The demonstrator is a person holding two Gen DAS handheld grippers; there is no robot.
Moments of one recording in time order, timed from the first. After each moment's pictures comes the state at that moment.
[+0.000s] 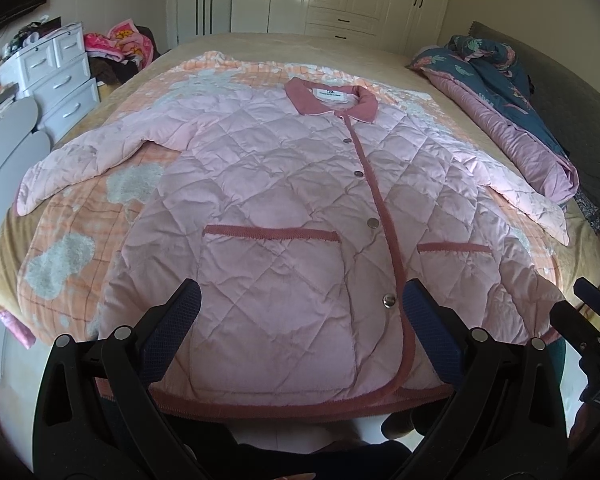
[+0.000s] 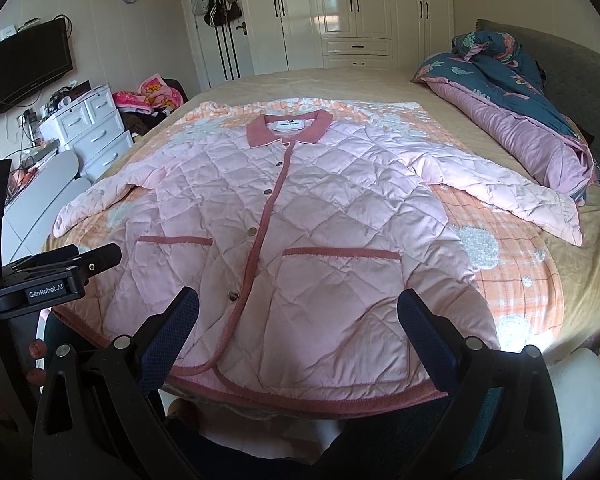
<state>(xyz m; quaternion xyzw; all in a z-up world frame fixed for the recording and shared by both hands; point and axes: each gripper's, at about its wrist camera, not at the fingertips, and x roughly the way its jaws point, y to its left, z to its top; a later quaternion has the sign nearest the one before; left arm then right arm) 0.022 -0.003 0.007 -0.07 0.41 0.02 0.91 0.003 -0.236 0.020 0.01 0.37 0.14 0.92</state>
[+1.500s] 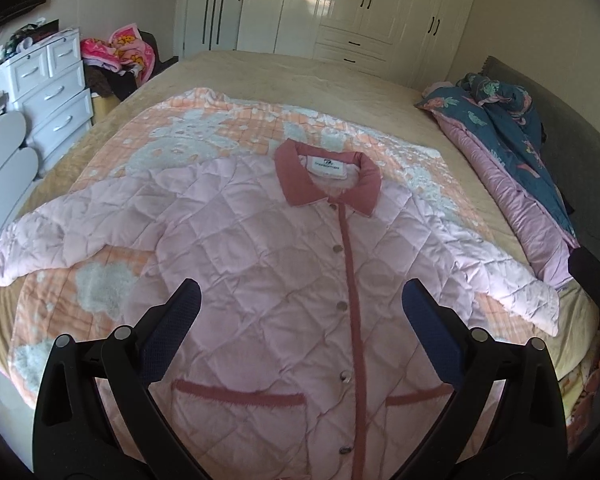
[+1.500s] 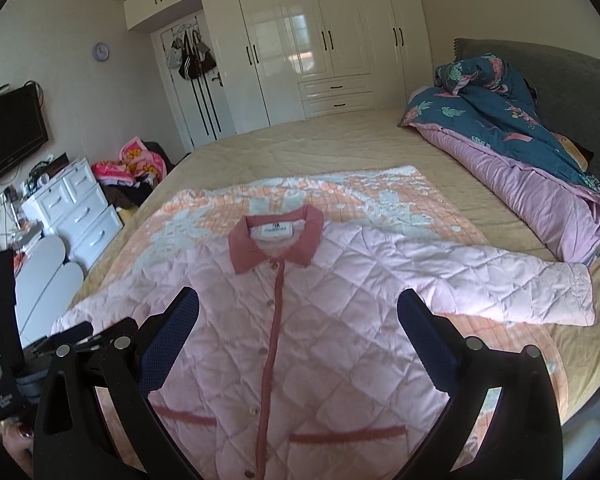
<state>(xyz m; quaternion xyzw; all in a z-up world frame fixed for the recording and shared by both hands) 0.175 0.003 0.082 -0.11 0.39 0.03 0.92 0.174 -0.230 0.125 0.08 0.30 0.11 0.94</state>
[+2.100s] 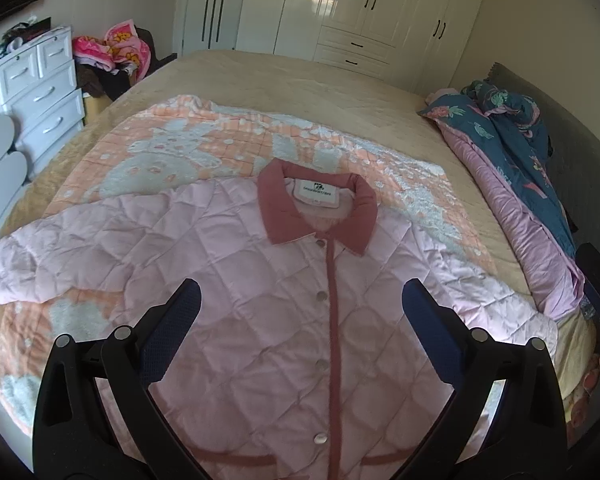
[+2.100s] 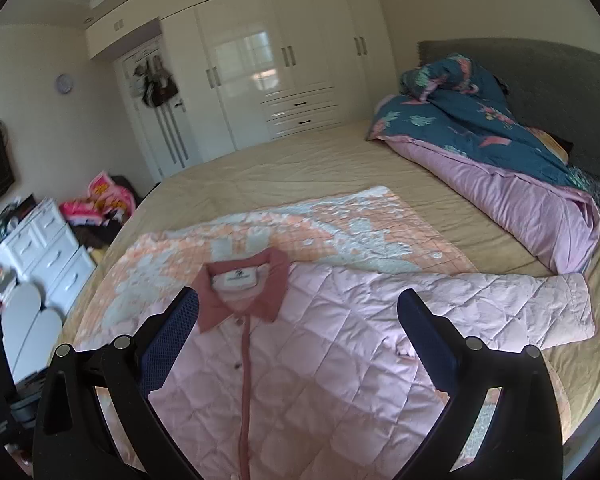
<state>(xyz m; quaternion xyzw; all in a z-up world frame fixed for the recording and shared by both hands) 0.260 -0.009 0.090 -0.12 0.39 0.03 0.91 0.258 -0.266 0.129 0.12 0.28 0.04 0.95</state>
